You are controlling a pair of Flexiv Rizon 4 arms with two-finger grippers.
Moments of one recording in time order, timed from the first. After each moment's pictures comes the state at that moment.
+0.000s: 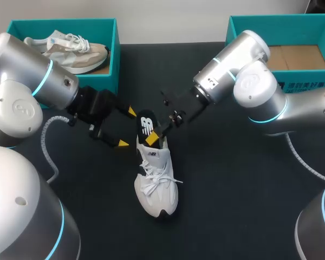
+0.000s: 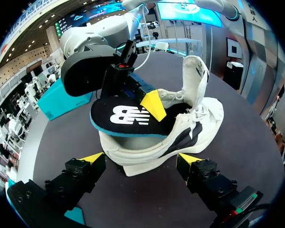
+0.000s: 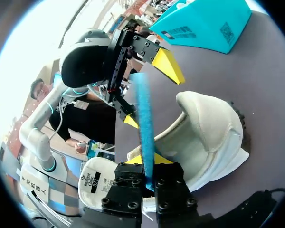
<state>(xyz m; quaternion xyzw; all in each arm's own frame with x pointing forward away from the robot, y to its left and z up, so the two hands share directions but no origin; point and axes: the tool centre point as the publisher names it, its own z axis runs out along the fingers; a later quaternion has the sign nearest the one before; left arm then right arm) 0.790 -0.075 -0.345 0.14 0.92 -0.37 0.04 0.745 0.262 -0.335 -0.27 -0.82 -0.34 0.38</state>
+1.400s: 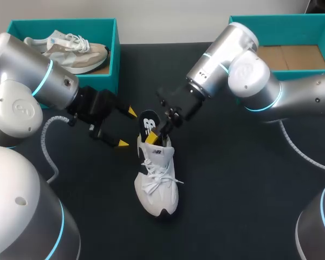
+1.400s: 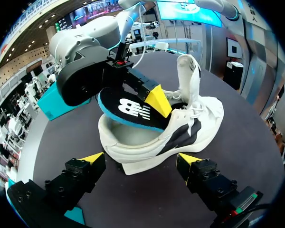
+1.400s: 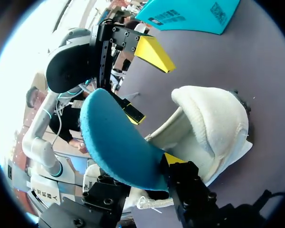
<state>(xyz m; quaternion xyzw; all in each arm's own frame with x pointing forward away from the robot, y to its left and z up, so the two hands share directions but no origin) 0.790 -0.075 -0.345 0.14 0.92 -0.37 0.04 0.741 0.257 -0.338 -0.30 -0.82 -0.26 0.41</state>
